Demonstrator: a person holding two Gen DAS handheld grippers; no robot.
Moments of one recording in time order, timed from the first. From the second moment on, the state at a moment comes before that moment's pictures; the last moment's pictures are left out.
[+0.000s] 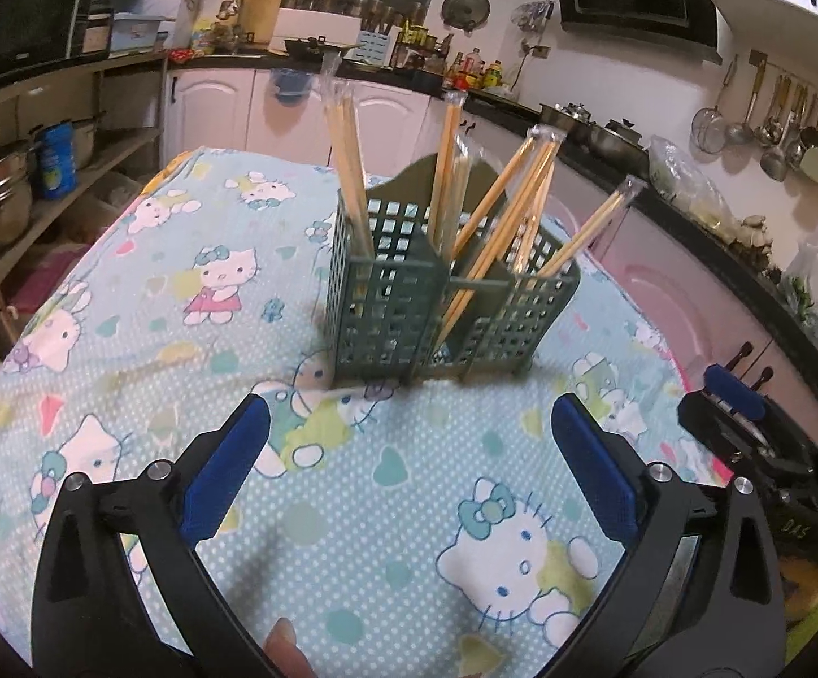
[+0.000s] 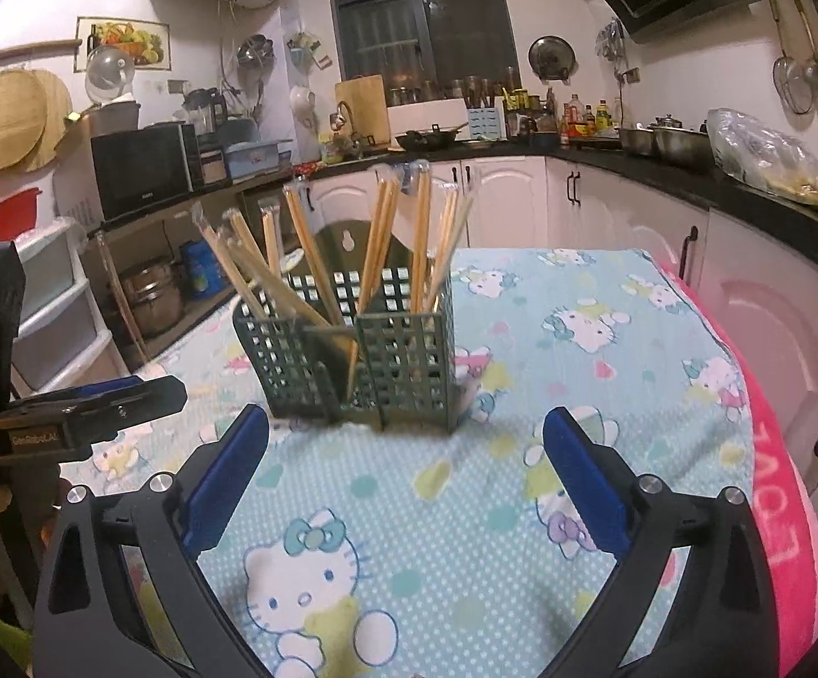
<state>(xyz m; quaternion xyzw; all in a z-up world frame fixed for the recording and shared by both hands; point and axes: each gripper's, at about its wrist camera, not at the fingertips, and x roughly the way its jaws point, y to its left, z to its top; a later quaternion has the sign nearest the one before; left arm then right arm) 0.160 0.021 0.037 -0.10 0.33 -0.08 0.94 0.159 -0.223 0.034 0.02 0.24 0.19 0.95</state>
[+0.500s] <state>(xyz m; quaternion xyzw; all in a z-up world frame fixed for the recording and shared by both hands) 0.135 0.015 0.005 -0.07 0.27 -0.04 0.96 0.140 -0.223 0.003 0.00 0.23 0.17 0.96</state>
